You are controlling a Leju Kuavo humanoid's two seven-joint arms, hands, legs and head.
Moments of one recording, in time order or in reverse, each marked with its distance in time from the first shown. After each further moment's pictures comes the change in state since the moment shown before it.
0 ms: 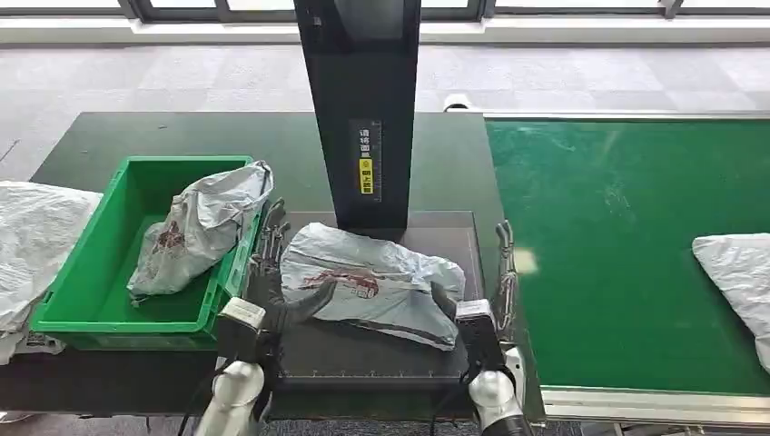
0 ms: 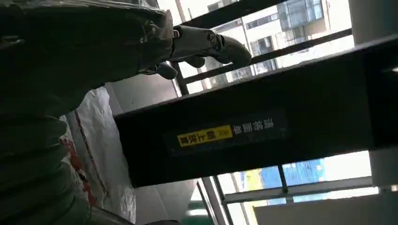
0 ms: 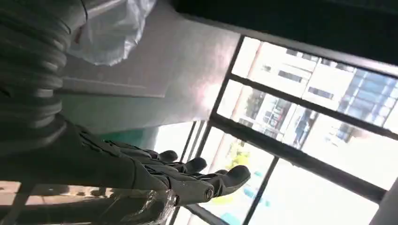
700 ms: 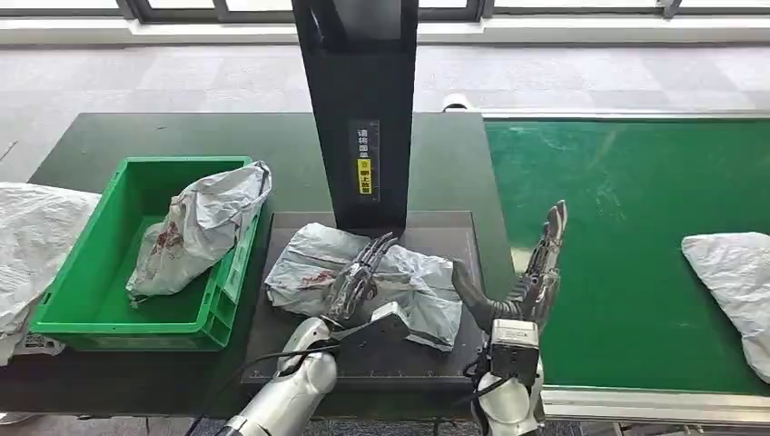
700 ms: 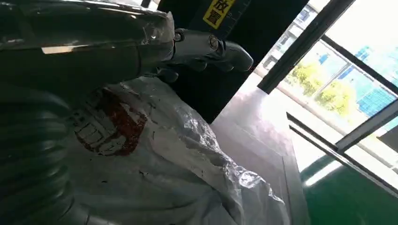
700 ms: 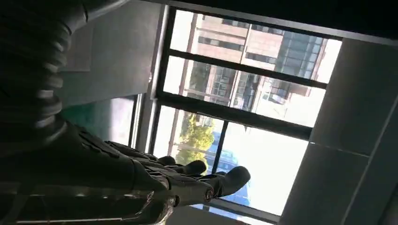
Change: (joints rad) left arm -0.281 -0.057 -0.111 0.648 -0.512 0.274 0.162; right arm 0.079 -0.038 0.151 -0.328 -0.115 -0.109 -0.005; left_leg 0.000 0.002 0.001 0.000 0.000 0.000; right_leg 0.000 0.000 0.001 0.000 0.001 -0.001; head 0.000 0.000
